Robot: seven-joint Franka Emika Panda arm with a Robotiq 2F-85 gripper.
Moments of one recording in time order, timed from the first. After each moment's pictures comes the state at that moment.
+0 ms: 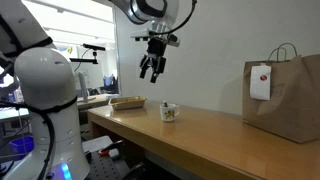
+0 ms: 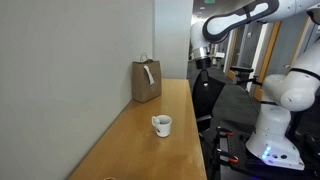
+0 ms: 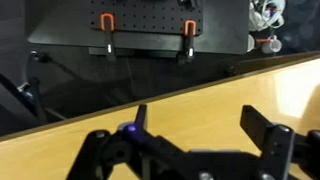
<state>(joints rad) 0.00 -0.51 -0.13 -2.50 0.09 1.71 -0.17</state>
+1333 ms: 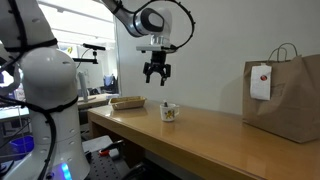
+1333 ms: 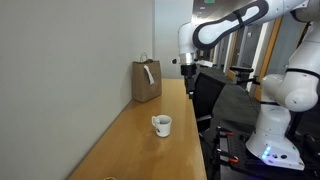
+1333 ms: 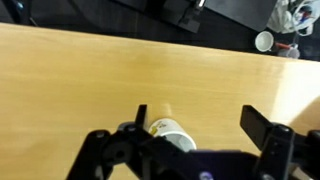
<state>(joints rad) 0.11 -0.34 -0.03 -2.44 0.10 1.98 -0.32</state>
